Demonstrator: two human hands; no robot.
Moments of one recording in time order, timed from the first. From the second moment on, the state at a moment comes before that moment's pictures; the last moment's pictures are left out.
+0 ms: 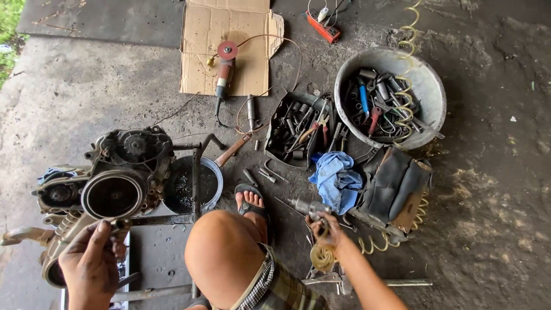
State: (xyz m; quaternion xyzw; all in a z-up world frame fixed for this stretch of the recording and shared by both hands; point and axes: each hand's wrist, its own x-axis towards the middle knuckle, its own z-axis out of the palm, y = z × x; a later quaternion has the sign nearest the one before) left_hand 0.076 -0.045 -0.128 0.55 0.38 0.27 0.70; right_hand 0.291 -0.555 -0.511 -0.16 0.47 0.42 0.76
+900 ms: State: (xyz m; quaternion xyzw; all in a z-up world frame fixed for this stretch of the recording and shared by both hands) left_hand 0.382 -0.293 -0.123 0.92 -0.05 -0.11 0.37; right_hand 0.341 -0.509 -0.377 -0.98 -0.04 0.18 0.09
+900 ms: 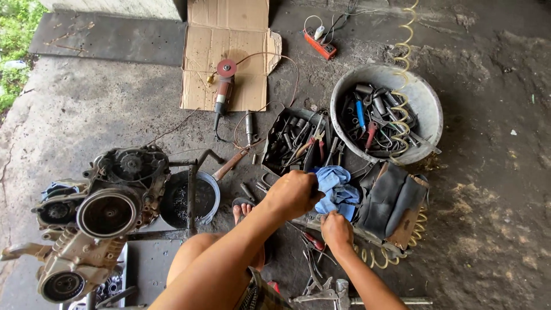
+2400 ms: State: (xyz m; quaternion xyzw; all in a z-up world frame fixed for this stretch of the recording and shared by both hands) left_hand 0.403 -0.251 -0.145 0.98 -0.03 -0.11 0.17; right_hand 0.256 -0.427 -0.545 -0.92 -0.17 0.26 0.24
